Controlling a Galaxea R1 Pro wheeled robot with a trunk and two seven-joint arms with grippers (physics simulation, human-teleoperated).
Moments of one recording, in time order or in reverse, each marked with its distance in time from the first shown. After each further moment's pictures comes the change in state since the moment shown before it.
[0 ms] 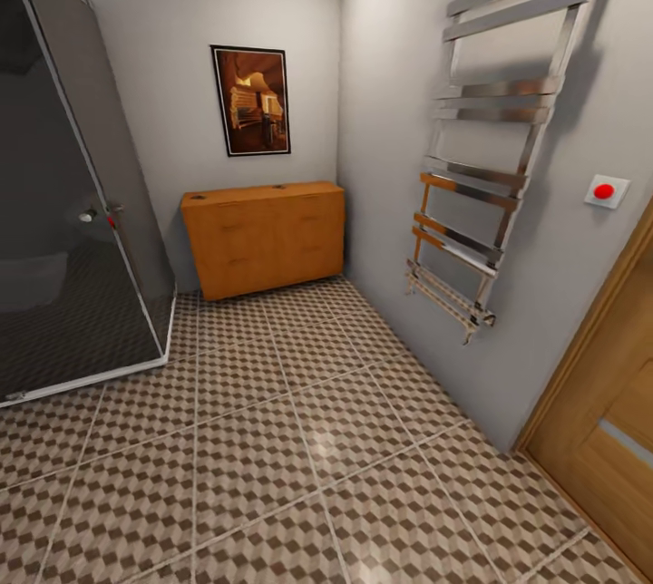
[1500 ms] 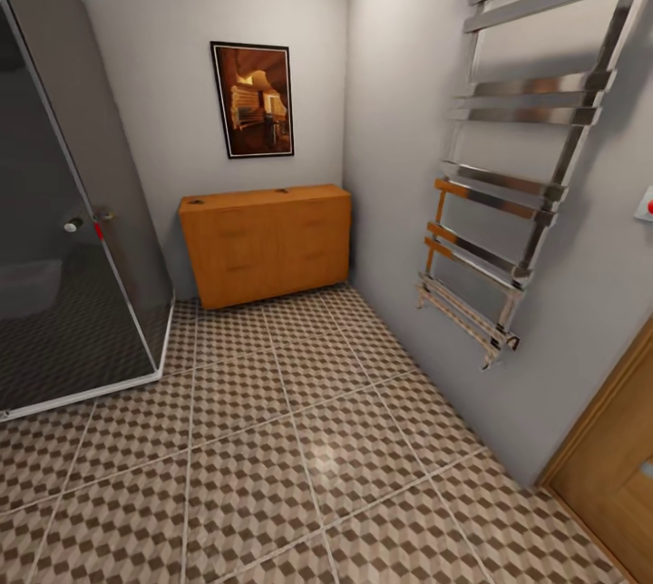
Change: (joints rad) left arm 0.000 -0.004 -0.006 -0.003 -0.008 0.033 0.002; right arm 0.000 -0.001 0.001 0.000 0.007 0.006 0.001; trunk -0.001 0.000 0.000
